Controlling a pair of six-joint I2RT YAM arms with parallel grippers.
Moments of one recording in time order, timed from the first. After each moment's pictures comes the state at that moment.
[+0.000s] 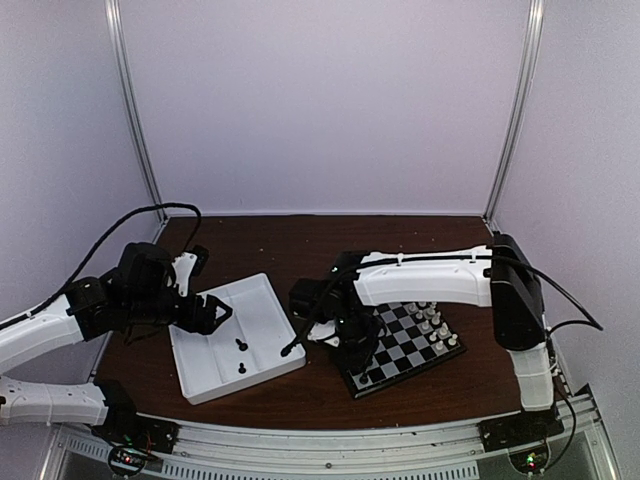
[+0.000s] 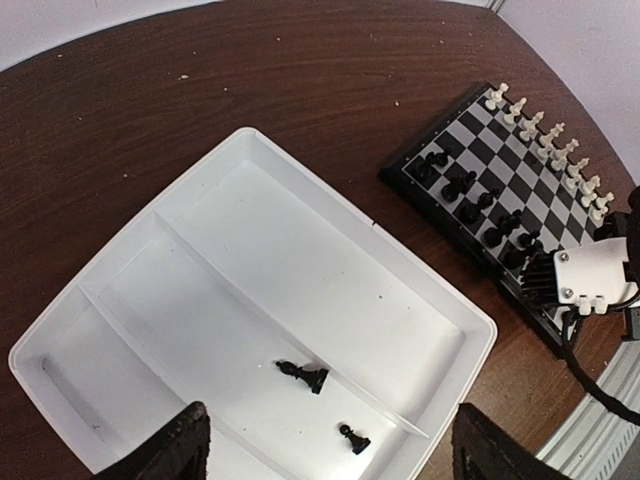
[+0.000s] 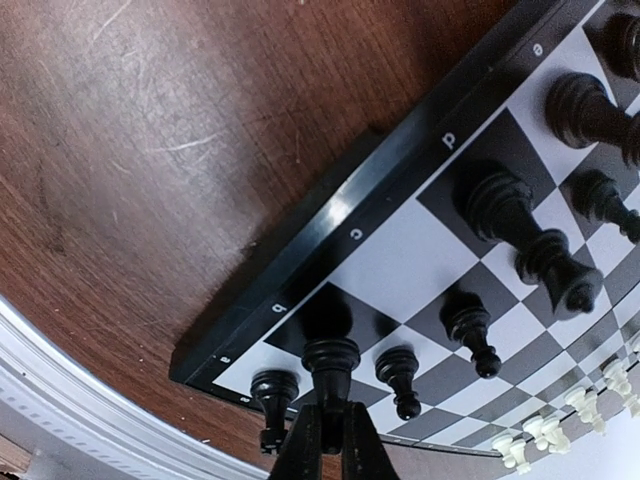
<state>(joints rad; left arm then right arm) -0.71 0.88 0.68 -0.49 -0.02 -0.33 1.13 2.14 1.75 -1.34 0.09 0.07</state>
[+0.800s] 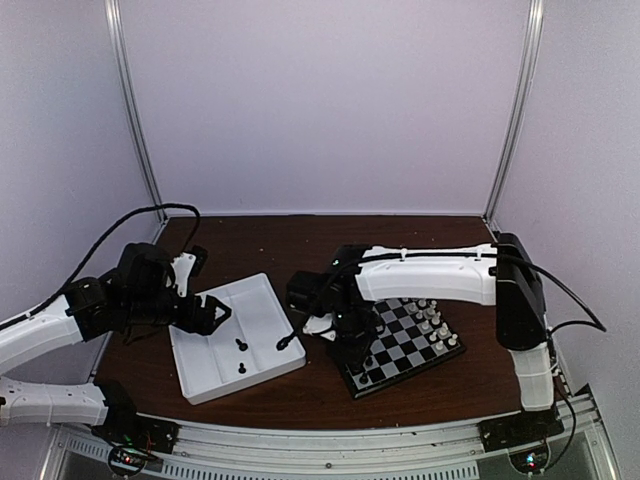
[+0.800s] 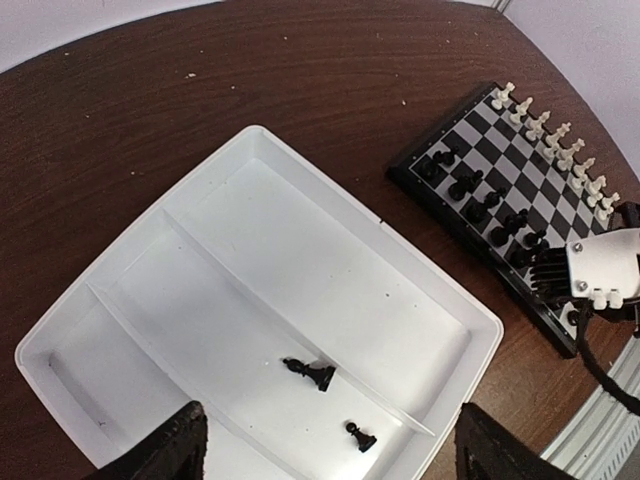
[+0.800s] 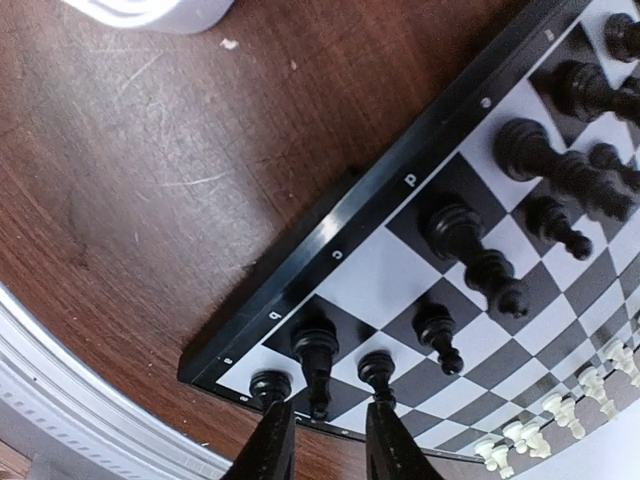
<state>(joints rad) -0.71 0.87 0.67 -0.50 -0.04 -0.33 1.13 2.15 1.80 -1.33 0.10 0.05</state>
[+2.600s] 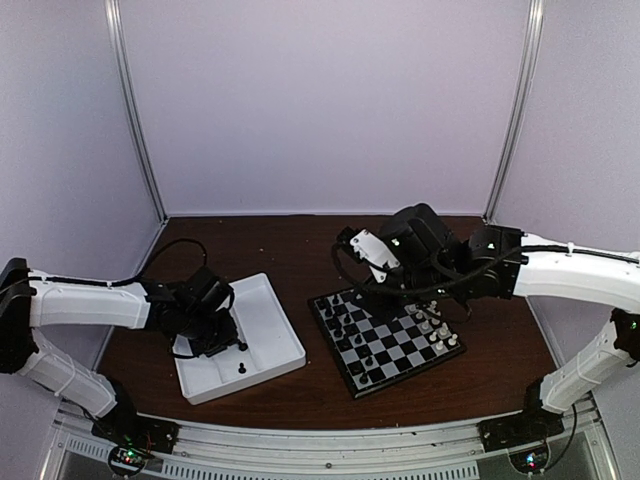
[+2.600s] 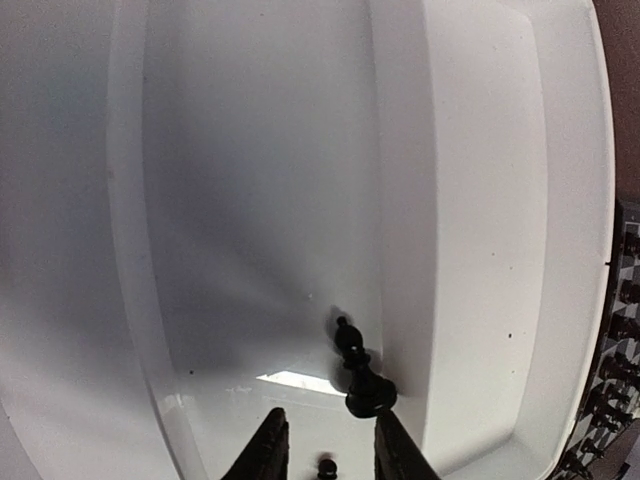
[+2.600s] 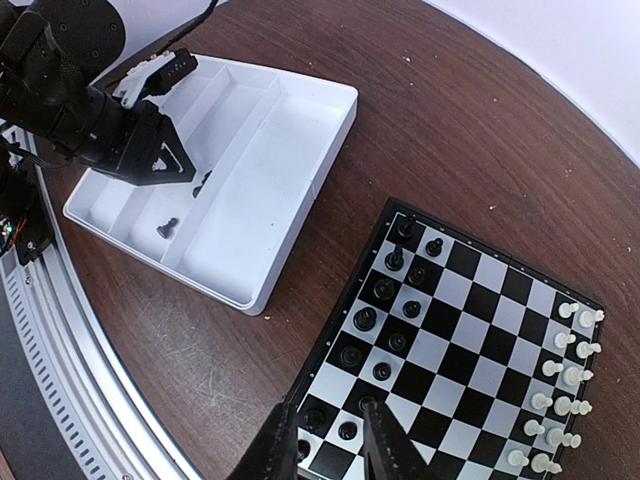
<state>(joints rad) -0.78 1.35 0.68 -0.45 -0.12 -1.21 1.11 1.41 1.27 -0.62 0.18 0.21</state>
